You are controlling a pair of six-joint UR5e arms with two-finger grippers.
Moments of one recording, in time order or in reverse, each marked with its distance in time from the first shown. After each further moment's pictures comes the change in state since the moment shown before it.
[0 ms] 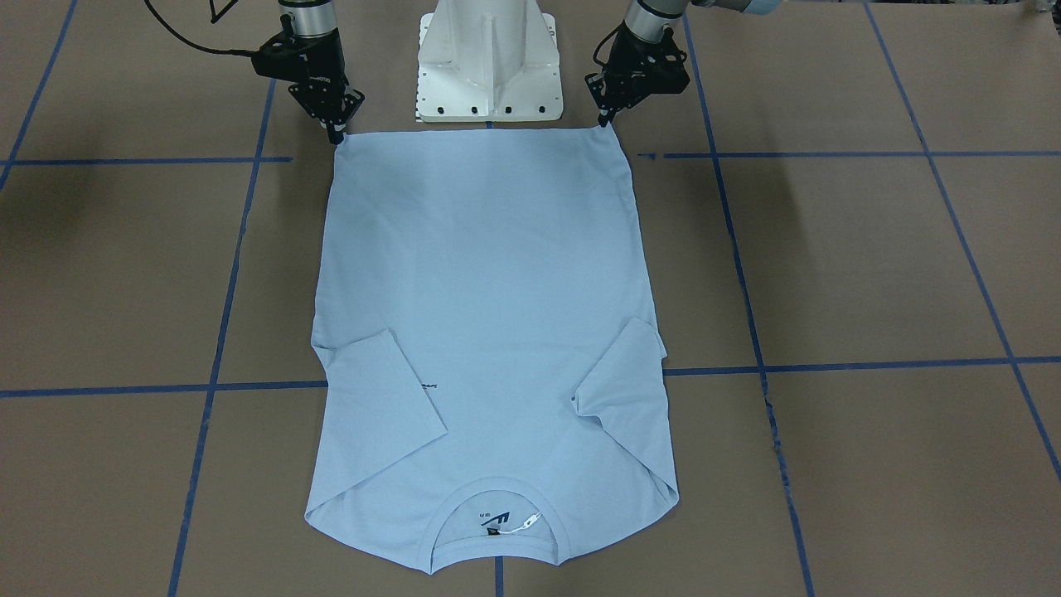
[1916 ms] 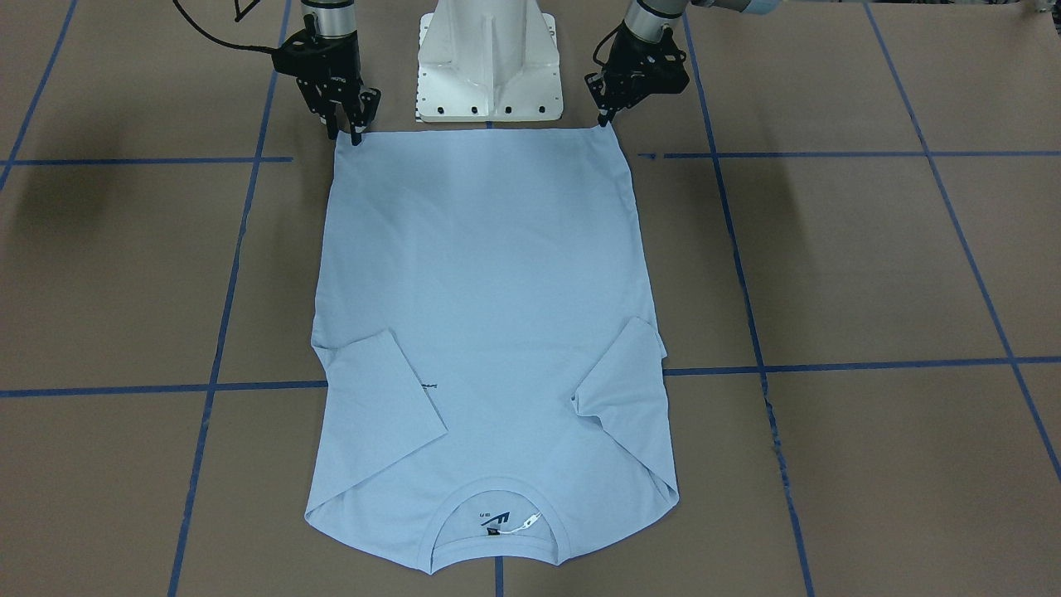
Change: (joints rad) left arm 0.002 0.000 0.000 0.000 0.000 0.002; right arm -0.004 0.092 -0.020 -0.138 -0.005 0.008
